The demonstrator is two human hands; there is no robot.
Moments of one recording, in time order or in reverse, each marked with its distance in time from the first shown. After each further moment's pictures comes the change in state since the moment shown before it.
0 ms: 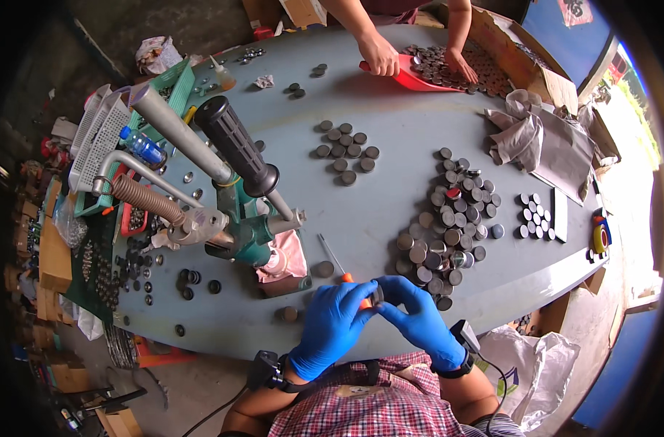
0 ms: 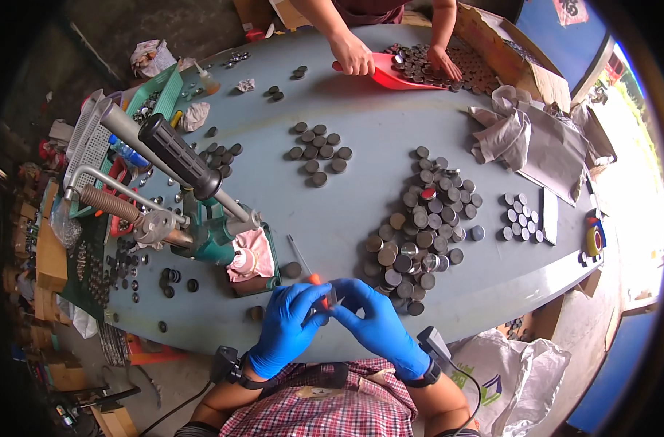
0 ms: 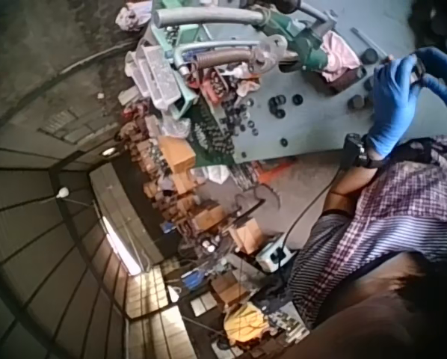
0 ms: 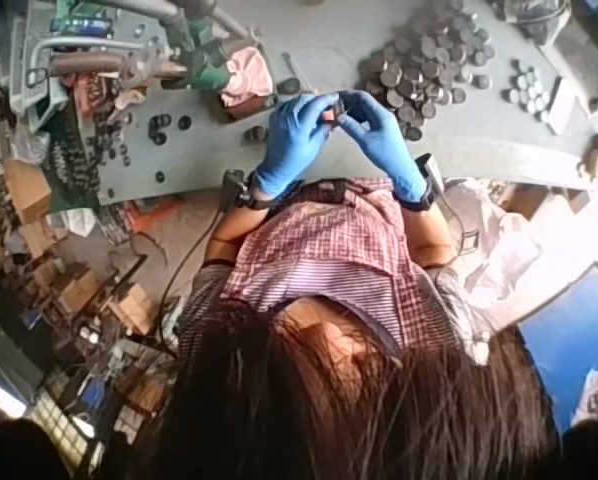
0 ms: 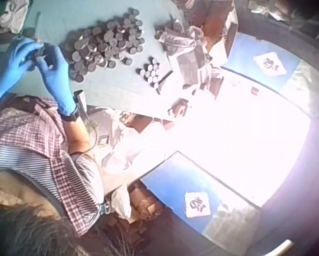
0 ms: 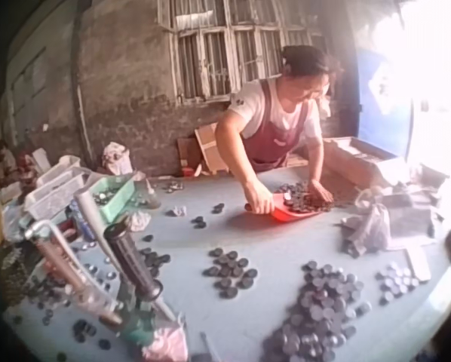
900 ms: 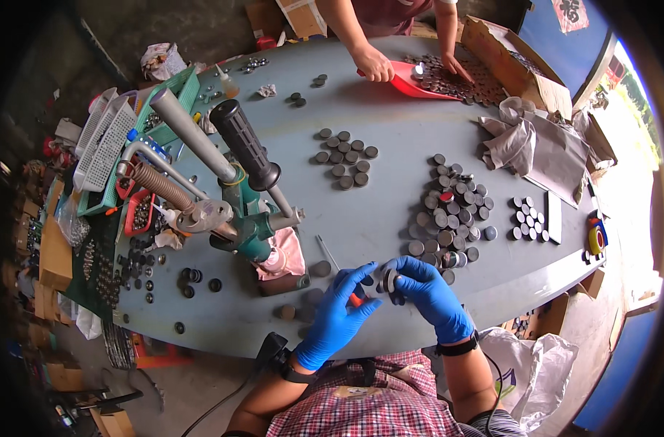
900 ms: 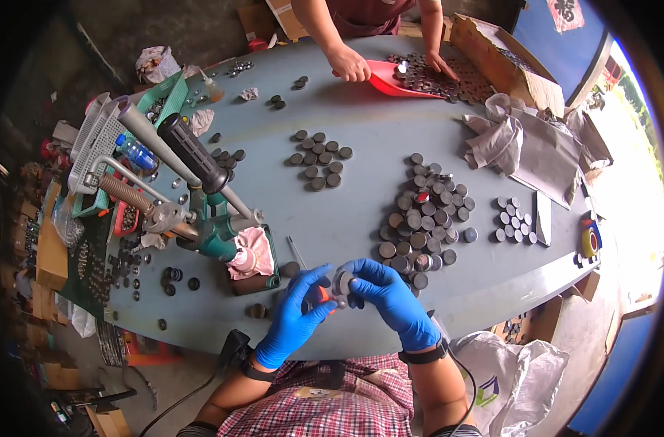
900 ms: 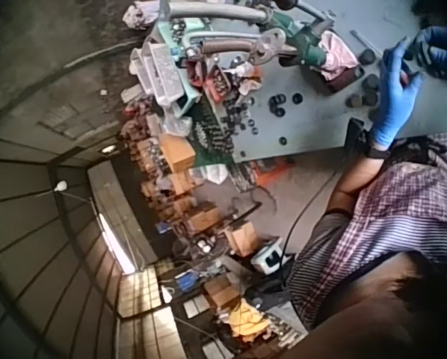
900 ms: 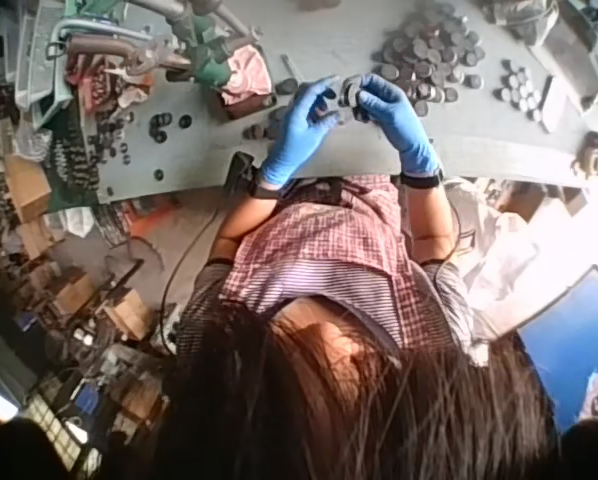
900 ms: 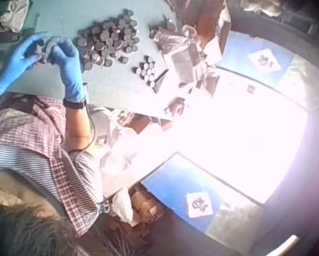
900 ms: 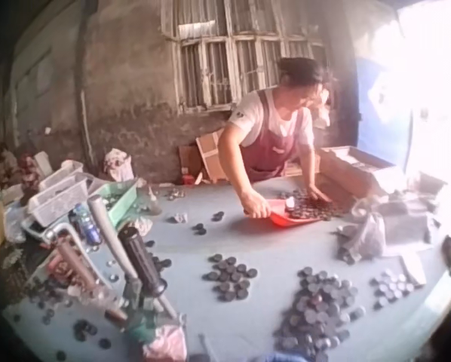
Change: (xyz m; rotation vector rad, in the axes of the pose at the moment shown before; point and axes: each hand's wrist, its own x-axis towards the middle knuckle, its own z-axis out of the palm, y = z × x) left_hand 0.006 0.013 0.013 -0.580 0.012 -0.359; right_hand 0.013 -0.001 -0.036 0.527 -0.142 0.183
